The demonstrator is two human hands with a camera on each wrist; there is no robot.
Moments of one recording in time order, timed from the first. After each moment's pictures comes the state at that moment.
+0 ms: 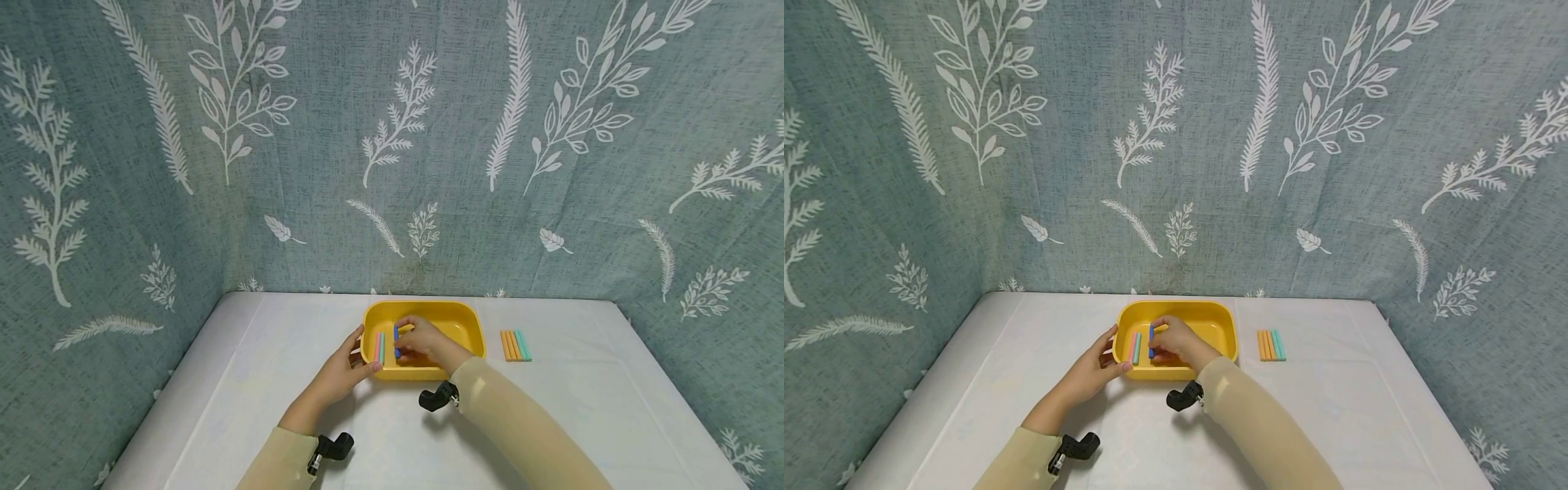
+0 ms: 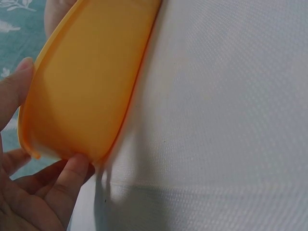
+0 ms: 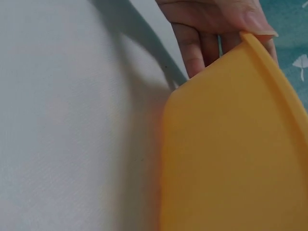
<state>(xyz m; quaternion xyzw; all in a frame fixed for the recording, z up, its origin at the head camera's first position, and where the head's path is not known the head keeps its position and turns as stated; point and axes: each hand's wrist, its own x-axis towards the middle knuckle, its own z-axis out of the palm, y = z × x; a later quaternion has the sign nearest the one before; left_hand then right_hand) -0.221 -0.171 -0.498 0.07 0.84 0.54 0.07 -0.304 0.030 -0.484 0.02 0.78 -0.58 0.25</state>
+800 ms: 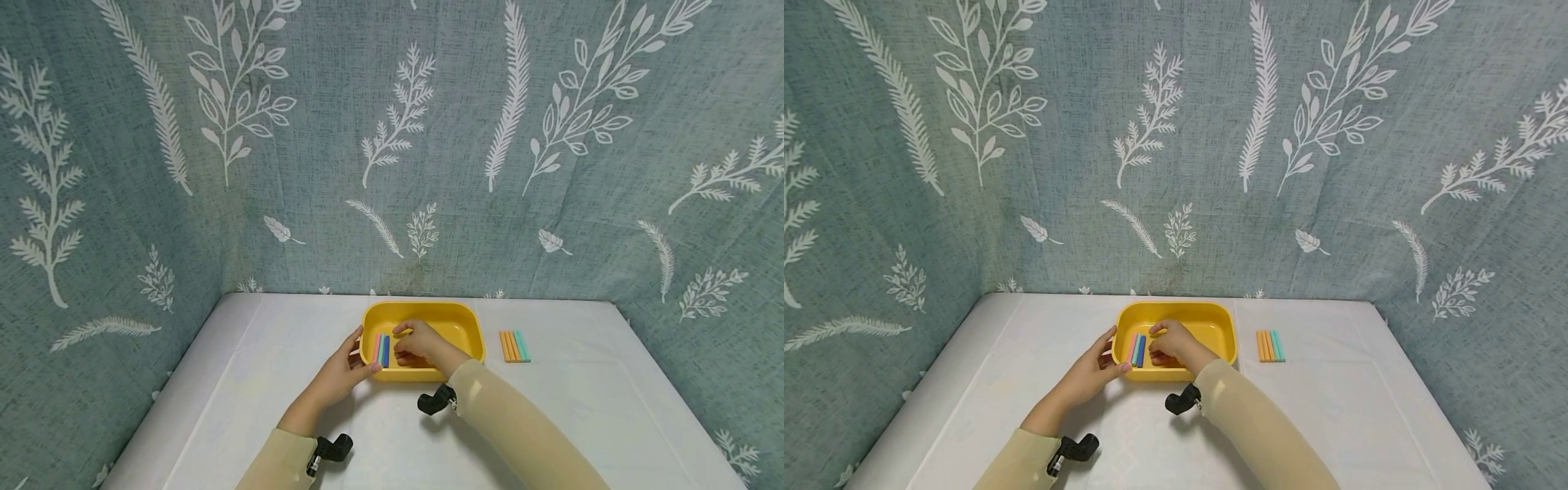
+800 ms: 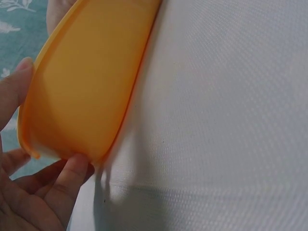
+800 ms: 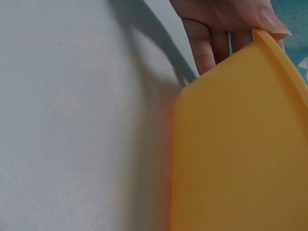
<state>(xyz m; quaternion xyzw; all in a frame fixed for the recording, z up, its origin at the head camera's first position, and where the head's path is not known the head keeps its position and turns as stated) -0.221 -0.170 -0.499 0.08 0.83 0.54 0.06 -0.302 0.028 -0.487 0.03 0.79 -0.56 0.25</state>
